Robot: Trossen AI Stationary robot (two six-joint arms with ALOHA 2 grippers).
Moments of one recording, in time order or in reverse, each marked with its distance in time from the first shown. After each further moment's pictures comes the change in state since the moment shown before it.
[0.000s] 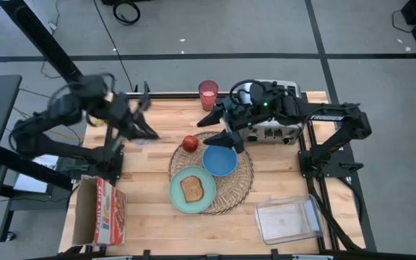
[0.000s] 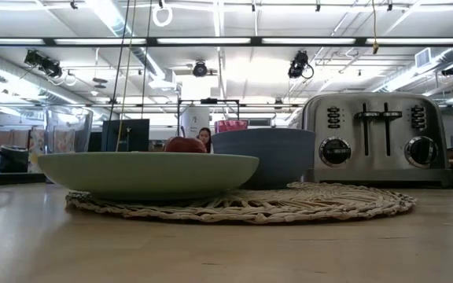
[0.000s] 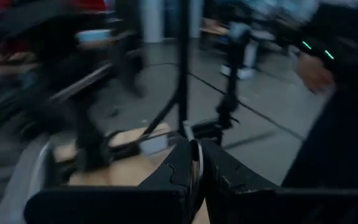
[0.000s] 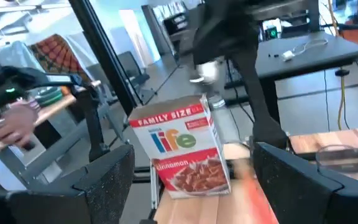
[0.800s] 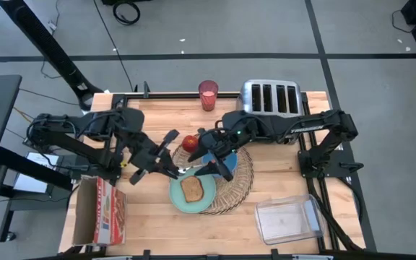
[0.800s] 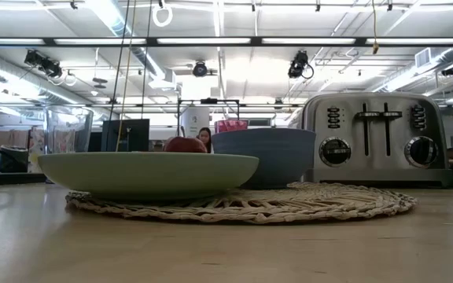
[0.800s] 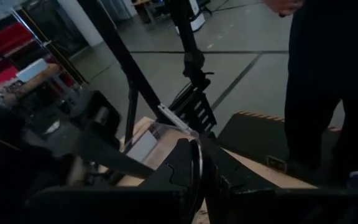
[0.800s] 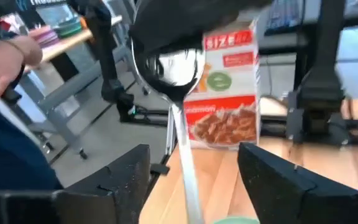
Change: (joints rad) left arm -0.307 0.213 0.001 0.041 -0.136 0.520; right arm 0.118 0.159 -0.001 -0.036 -0.051 -0.147
